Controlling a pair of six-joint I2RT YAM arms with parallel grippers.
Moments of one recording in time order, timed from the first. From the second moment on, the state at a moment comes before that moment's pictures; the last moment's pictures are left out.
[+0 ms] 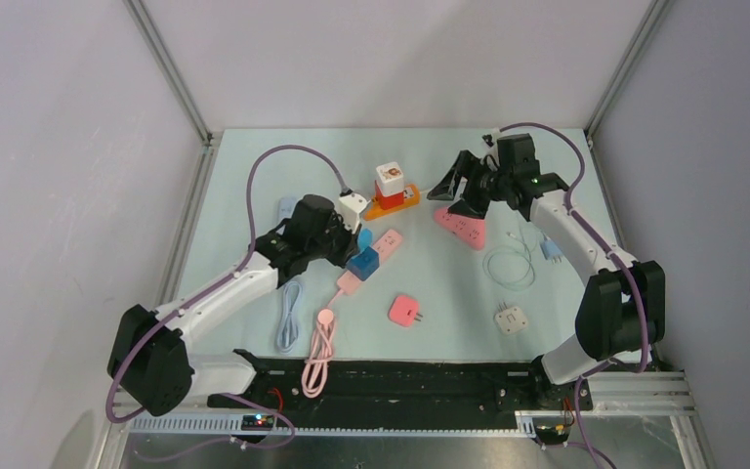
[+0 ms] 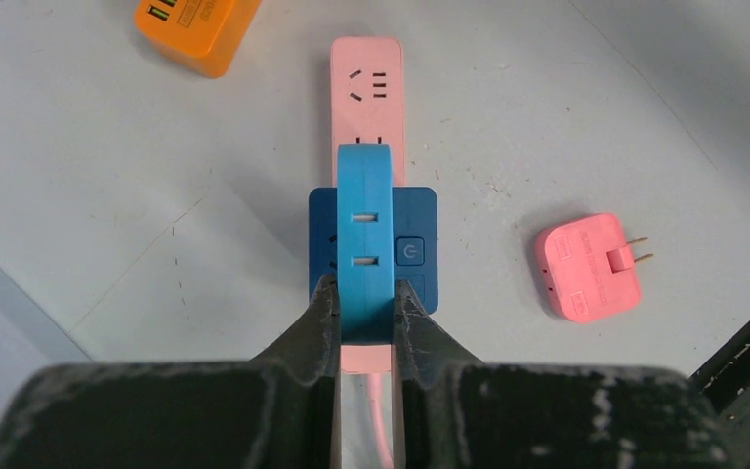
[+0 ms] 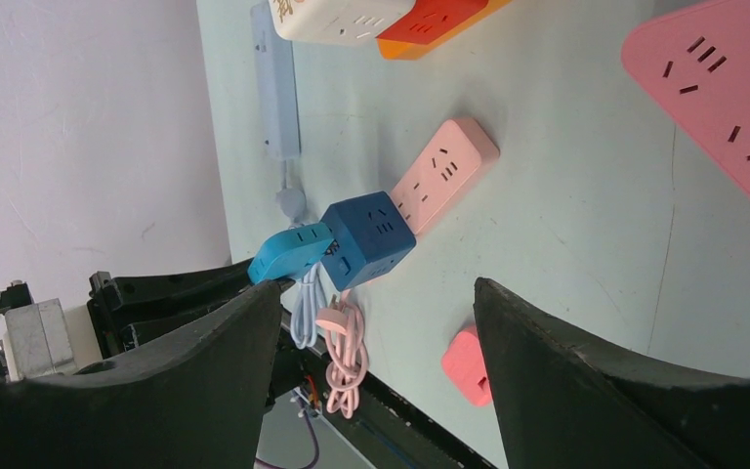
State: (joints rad) left arm -0.60 1.25 0.88 -0.31 0.13 0.05; right arm 0.26 1.55 1.28 -0.44 -0.53 0.71
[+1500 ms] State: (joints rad) left arm -0.65 1.16 0.63 0.02 0.06 -0.02; right arm 0.62 1.73 1.38 -0.40 -0.49 0.43
